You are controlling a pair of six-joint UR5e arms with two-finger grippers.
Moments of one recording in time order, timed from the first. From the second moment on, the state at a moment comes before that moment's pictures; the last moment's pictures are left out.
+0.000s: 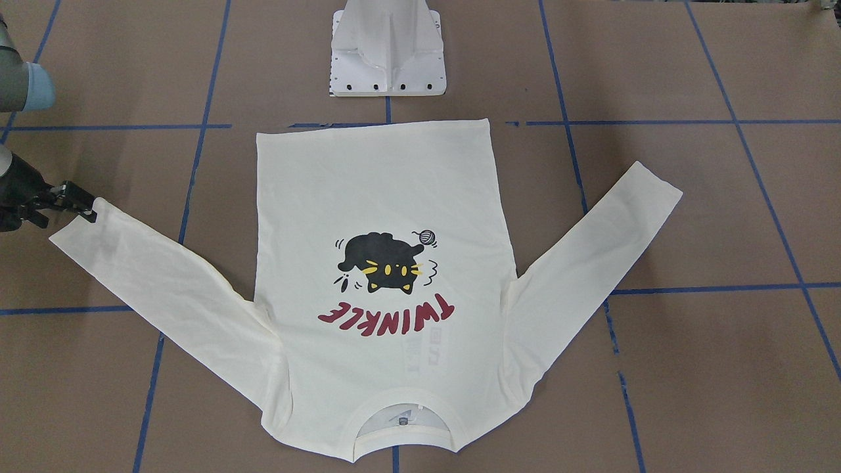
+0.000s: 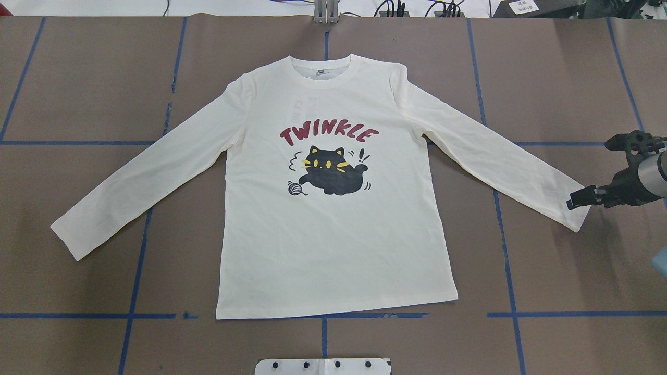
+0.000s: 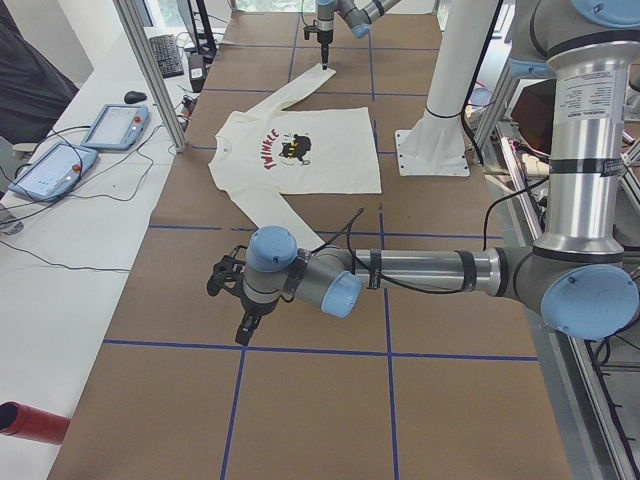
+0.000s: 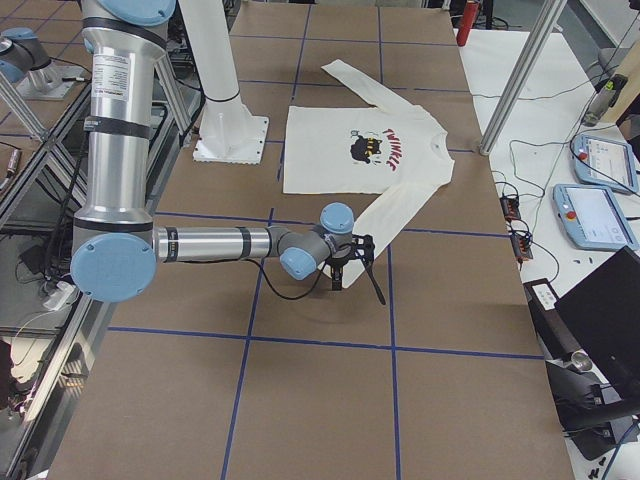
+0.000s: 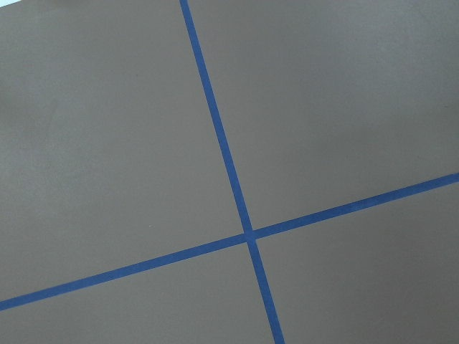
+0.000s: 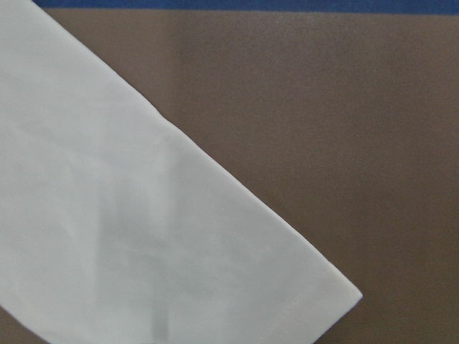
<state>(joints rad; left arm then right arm) -1.53 -1.54 -1.58 -2.00 -2.30 -0.03 0.95 -1.68 1.60 -0.88 2.20 0.79</state>
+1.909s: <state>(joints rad) -1.53 -1.55 -1.58 -1.99 -2.30 -0.03 0.96 -1.50 1.69 -1.05 2.21 0.79</state>
